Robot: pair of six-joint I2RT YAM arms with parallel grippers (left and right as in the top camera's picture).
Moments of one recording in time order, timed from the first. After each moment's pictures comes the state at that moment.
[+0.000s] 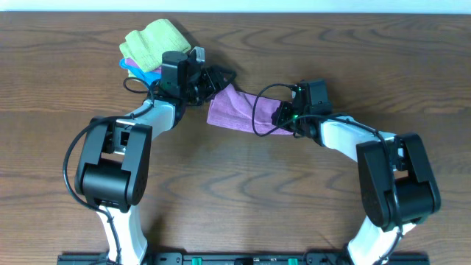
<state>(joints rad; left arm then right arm) -0.22 2.04 1.14 0.37 0.70 -0.91 0.25 1.92 0.95 -0.02 -0.35 0.63</state>
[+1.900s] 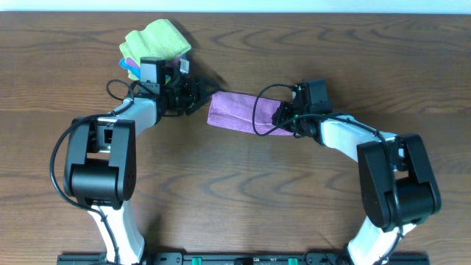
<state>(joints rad) -0.10 2.04 1.14 0.05 0.85 -0.72 0.25 1.91 0.96 -0.05 -0.35 0.63</state>
